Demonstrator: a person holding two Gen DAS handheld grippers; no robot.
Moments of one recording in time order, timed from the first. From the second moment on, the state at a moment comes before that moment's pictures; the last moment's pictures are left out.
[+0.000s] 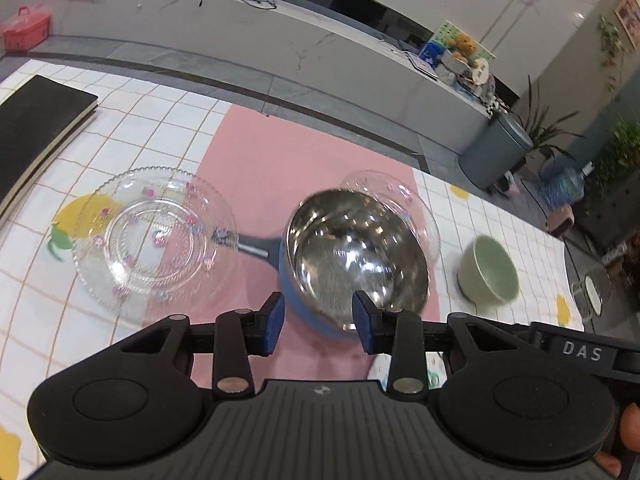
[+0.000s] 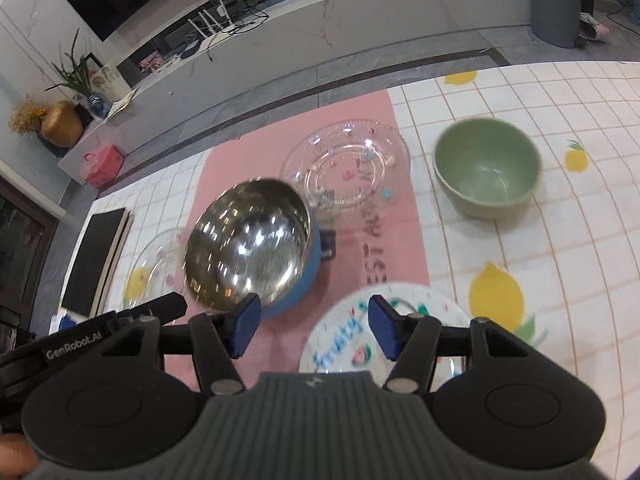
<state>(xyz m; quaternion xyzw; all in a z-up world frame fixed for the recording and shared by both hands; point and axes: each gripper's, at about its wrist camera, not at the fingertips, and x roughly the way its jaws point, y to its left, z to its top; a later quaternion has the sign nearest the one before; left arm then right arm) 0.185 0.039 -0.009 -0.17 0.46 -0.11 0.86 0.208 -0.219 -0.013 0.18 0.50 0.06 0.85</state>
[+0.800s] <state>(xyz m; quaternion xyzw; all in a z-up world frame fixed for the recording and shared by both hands) 0.222 0.032 -0.045 -0.18 0.49 -0.09 0.85 0.275 -0.198 -0.085 0.21 0.54 0.06 0.81</state>
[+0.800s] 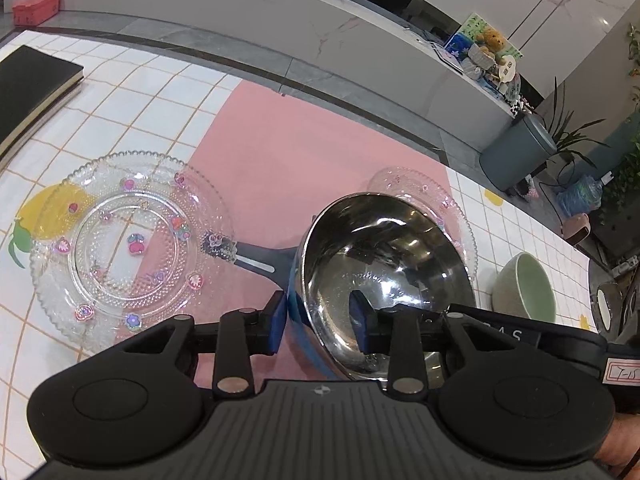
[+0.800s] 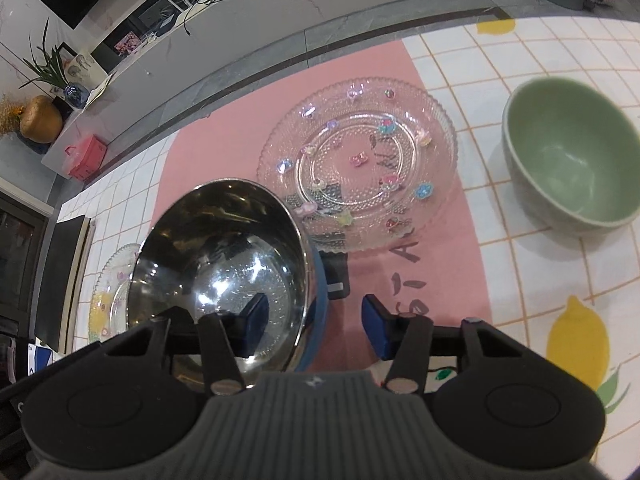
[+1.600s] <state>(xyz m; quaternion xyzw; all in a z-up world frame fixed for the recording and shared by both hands) 0.210 0.035 -0.033 -0.17 0.48 -0.08 0.86 0.263 -0.207 -0.071 0.24 0.53 0.07 0.81</state>
